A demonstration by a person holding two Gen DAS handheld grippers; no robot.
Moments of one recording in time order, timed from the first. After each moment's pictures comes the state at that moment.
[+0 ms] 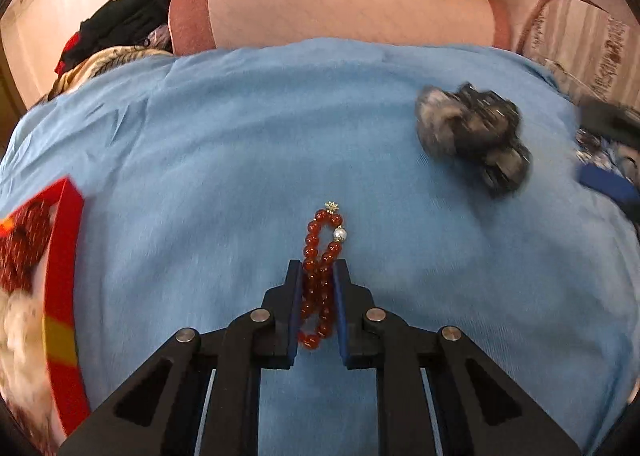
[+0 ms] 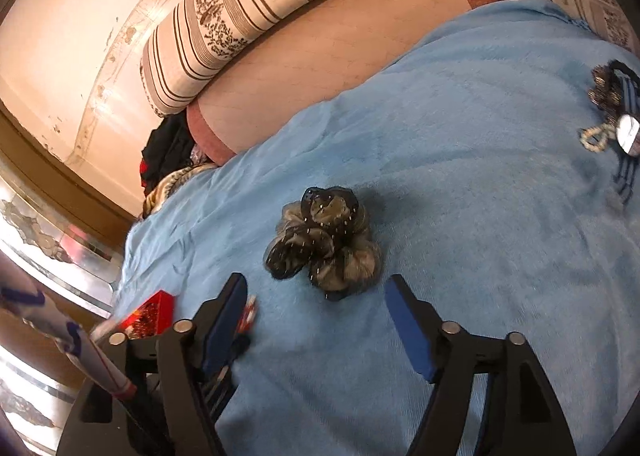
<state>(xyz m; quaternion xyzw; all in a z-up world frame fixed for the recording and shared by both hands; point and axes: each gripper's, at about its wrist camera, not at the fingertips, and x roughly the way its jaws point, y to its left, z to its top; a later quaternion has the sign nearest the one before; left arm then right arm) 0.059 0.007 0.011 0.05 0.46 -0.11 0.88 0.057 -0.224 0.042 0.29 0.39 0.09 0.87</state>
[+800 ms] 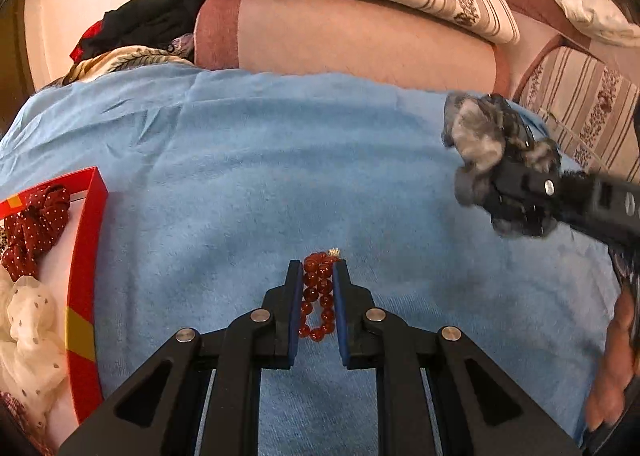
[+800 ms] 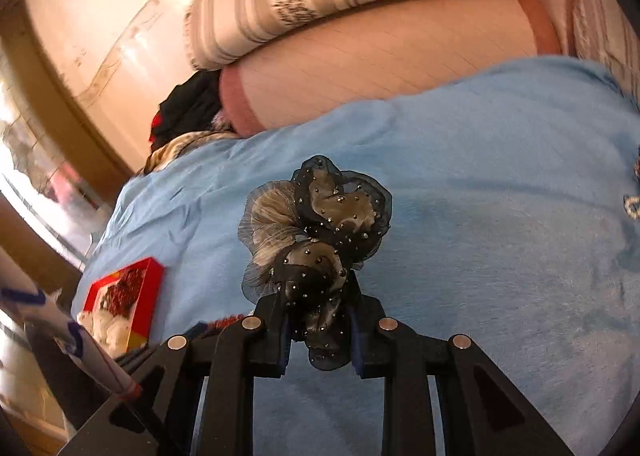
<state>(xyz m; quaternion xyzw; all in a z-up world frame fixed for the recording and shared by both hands) 0.058 0.042 0.028 -0.02 0.41 -0.11 0.90 0.065 -0.157 0.052 0.18 0.38 0.12 0.90</state>
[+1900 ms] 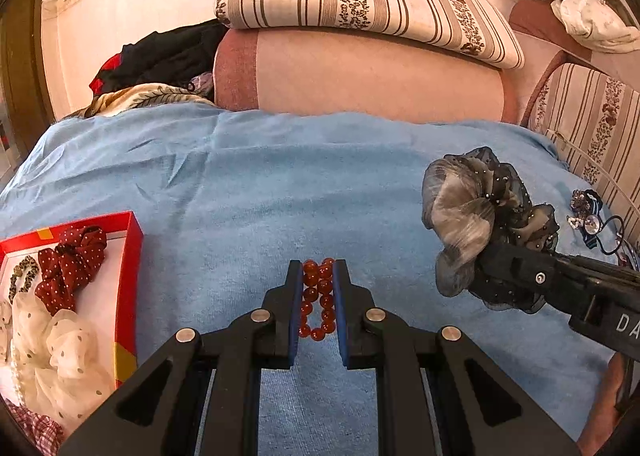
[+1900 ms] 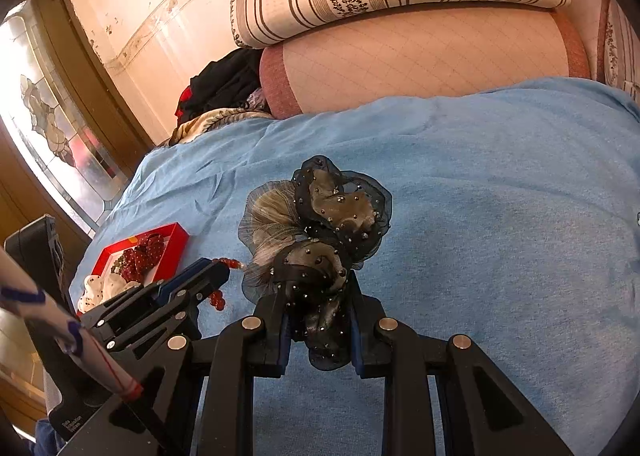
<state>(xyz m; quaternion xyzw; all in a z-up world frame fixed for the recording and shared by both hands) 0.054 0.050 0.052 0.01 0.35 -0.08 0.93 0.053 -0.117 0.053 0.14 0.38 0.16 0.90</state>
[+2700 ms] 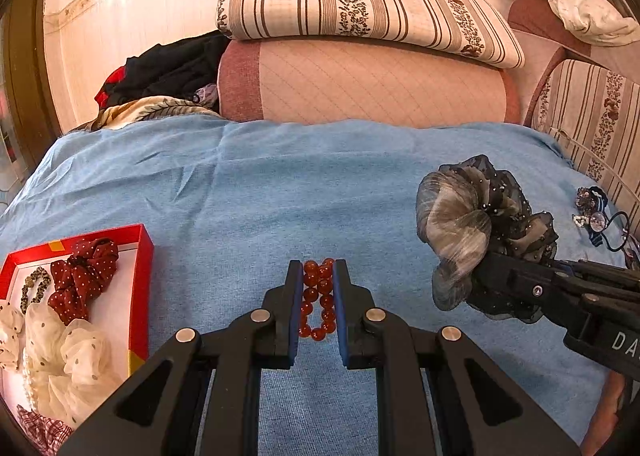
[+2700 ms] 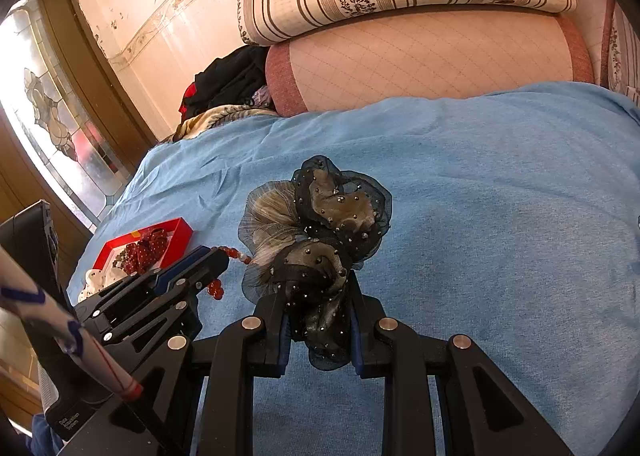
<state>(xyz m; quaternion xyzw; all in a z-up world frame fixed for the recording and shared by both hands) 0.050 0.046 0.058 0.02 0.34 -0.07 0.94 0.050 -0.112 0.054 0.13 0.38 0.17 0.90</state>
